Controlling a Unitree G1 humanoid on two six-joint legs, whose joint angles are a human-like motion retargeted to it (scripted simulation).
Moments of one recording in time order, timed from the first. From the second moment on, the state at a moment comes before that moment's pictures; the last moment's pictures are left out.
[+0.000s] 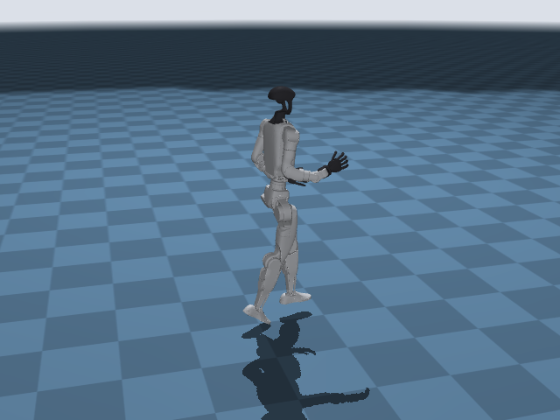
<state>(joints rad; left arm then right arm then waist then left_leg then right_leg) 0.44 -0.03 0.00 0.35 -0.18 -0.51 -0.52 0.16 -0.09 -0.22 0.04 -0.02 -0.64 0.14 0.02 -0.05 -0.10 -0.46 -0.10 0.15 0.32 0.02 0.15 0.03 0.12 0.06 0.12 0.36 -0.13</state>
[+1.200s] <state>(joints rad) 0.27 -0.11 0.04 0.40 -0.19 -0.49 -0.47 0.24 -0.14 -0.13 0.40 0.08 -0.69 0.36 0.10 0.10 -0.11 -0.32 0.00 0.19 0.38 -0.21 0.26 -0.17 0.29 0.01 0.78 0.35 0.24</state>
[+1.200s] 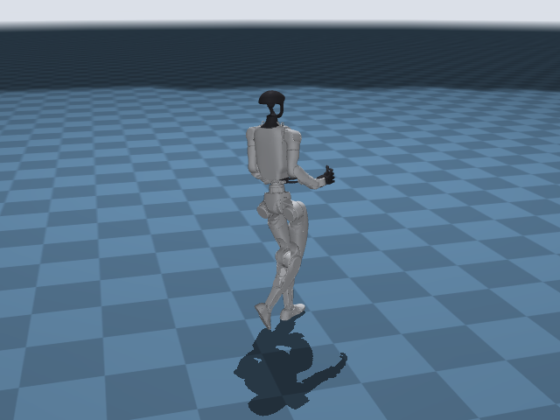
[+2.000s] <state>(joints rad) 0.32 -0.10 0.02 0.43 -0.05 -0.52 -0.52 0.14 -0.21 -0.18 0.32 0.02 -0.66 0.29 0.11 -0.01 -0.13 -0.50 0.04 0.61 0.40 -0.21 0.11 0.03 -0.10 -0.35 0.05 -0.06 0.08</state>
